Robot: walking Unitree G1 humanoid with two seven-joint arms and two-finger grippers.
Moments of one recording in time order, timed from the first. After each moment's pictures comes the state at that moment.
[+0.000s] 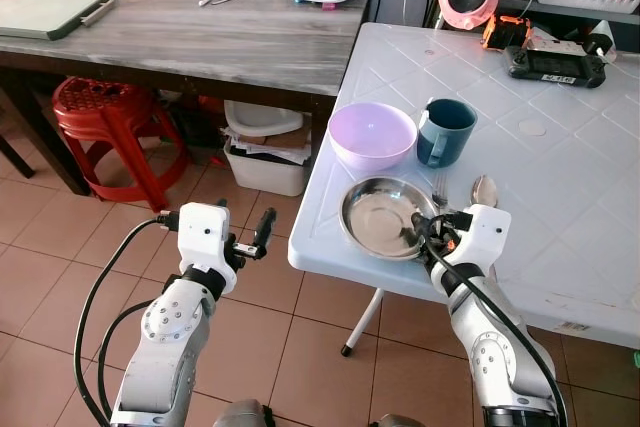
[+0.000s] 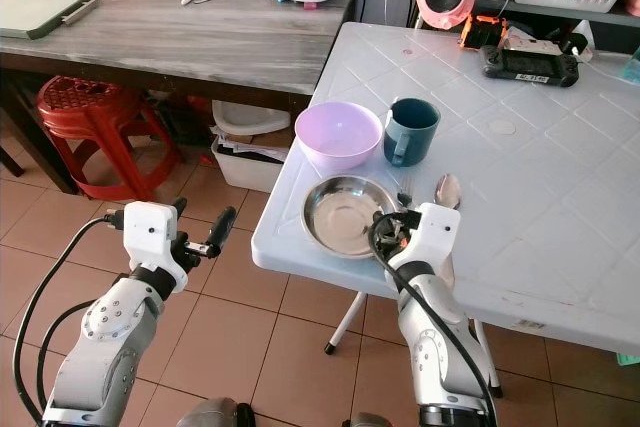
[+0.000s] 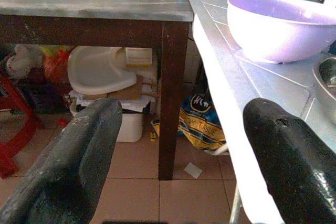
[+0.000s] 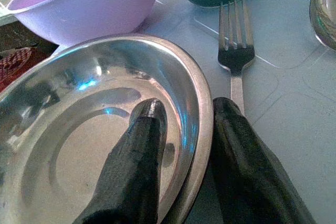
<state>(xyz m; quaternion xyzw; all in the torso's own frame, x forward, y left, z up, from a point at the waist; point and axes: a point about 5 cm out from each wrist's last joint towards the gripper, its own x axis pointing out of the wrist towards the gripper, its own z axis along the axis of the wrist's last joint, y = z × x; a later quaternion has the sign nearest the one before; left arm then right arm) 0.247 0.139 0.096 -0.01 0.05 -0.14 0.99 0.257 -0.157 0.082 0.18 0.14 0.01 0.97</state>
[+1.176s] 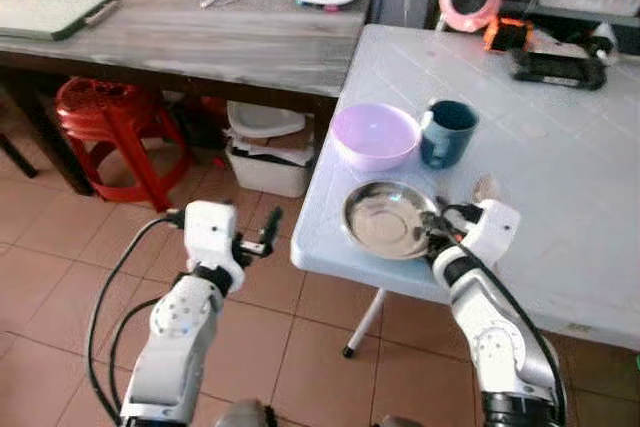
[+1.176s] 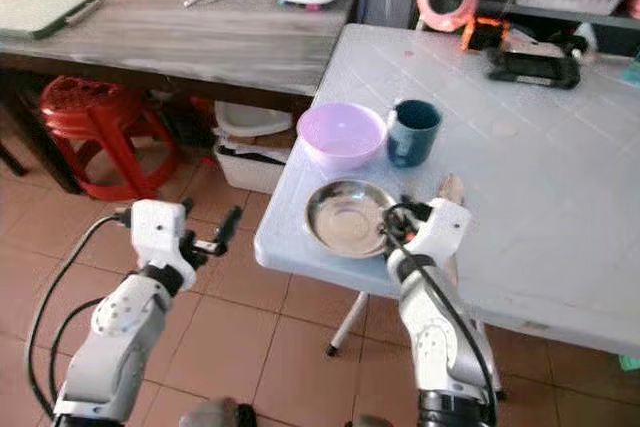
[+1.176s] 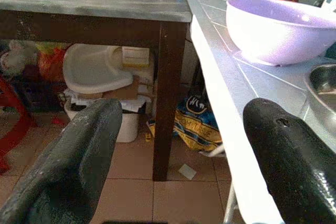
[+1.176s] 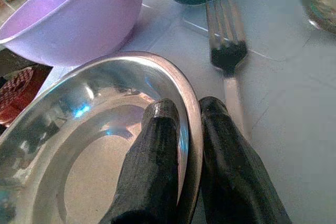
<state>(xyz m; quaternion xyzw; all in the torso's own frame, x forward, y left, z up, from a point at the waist) 0.252 0.128 0.093 -0.03 0.05 -0.15 0.99 0.265 -0.164 0.085 0.24 0.15 -0.03 0.96</state>
